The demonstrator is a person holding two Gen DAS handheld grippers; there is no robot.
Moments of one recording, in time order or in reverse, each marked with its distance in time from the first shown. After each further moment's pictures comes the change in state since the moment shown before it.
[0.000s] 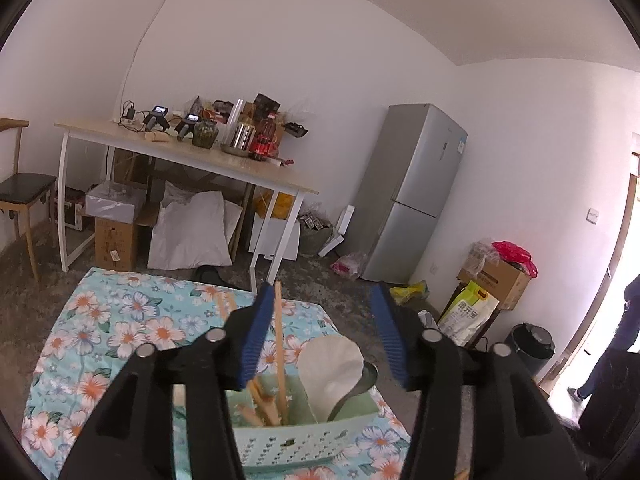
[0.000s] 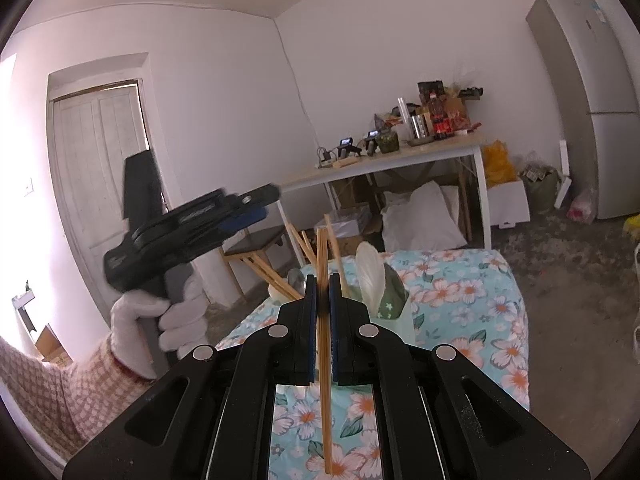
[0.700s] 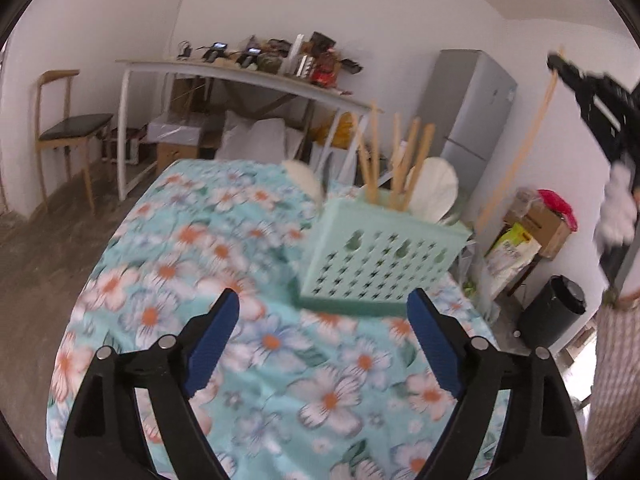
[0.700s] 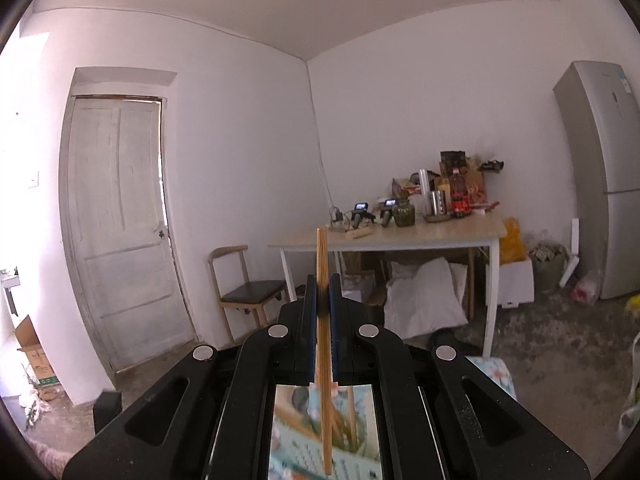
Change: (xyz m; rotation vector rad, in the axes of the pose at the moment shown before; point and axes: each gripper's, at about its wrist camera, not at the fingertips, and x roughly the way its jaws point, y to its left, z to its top) left arm -0.079 0.073 -0.130 -0.043 0.232 0.193; right arm 0.033 0.029 0.099 -0.148 -0.186 0.014
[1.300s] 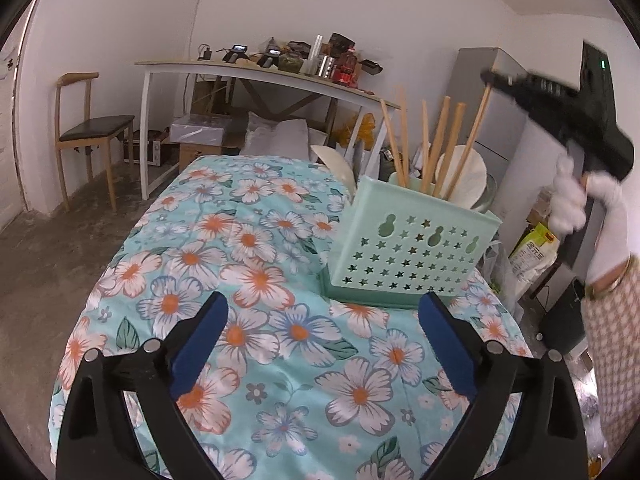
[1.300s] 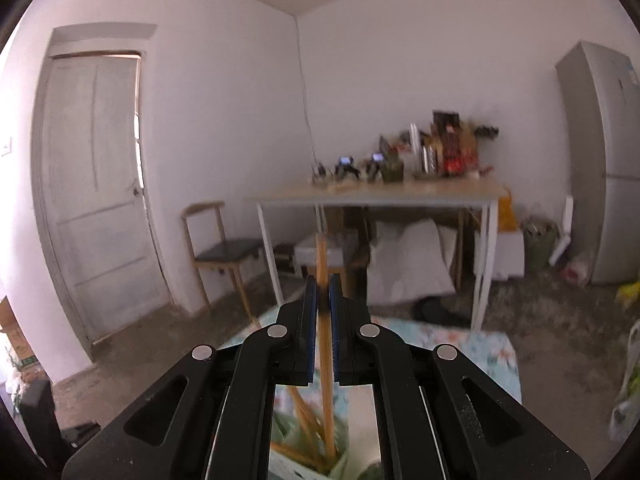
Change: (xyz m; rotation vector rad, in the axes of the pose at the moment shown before) left arm 0.008 0.006 -0.010 -0.002 -0.017 0.088; right arm 0.080 -0.016 -0.062 -0.018 0.170 -0.070
